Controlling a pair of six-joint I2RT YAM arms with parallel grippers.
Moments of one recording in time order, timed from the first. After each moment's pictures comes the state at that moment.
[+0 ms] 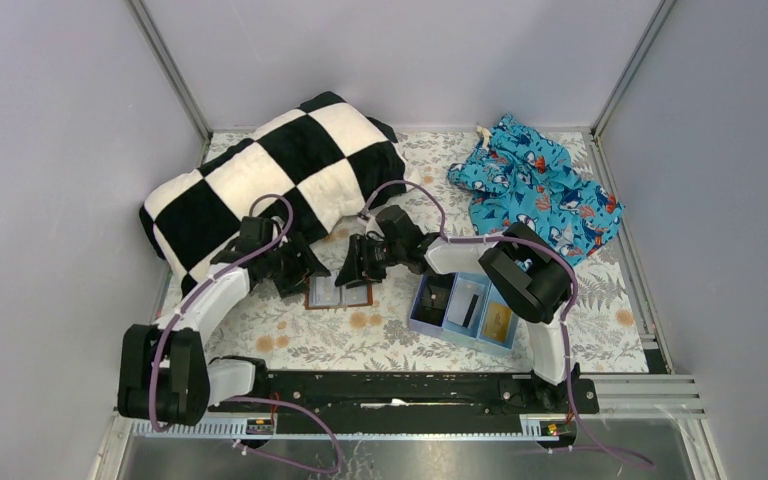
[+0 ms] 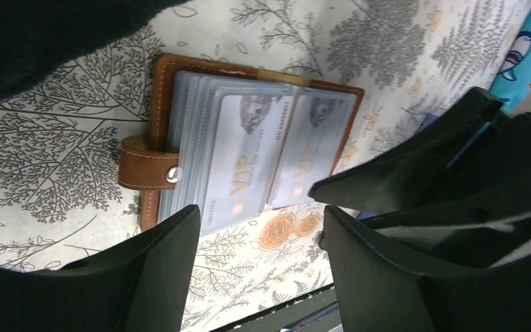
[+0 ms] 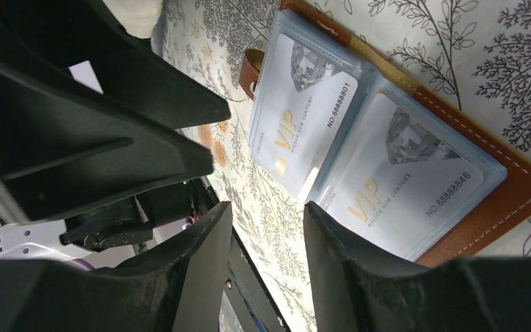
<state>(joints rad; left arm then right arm) -0.12 1.20 0.65 -0.46 0.40 -0.69 0.82 2.02 1.16 0.20 -0.61 0.86</state>
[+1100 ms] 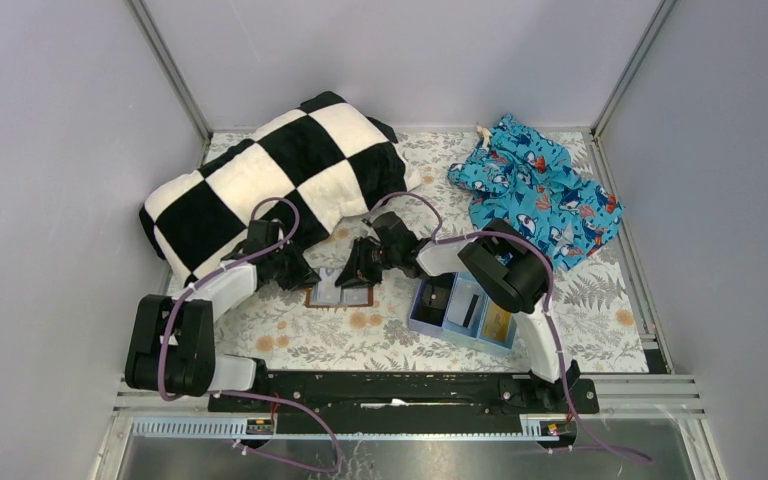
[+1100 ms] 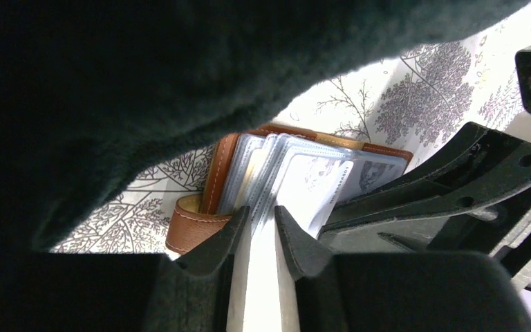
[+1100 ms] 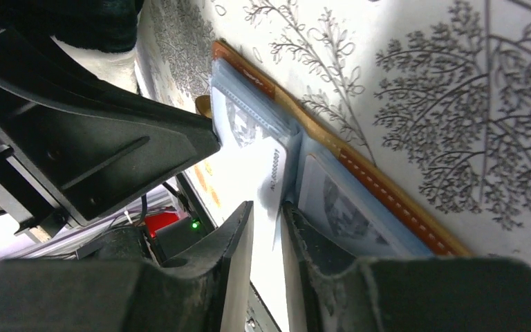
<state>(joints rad) -0.12 1.35 0.59 -0.26 0.30 -0.69 0.81 2.15 1.19 0.29 -0.57 1.07</state>
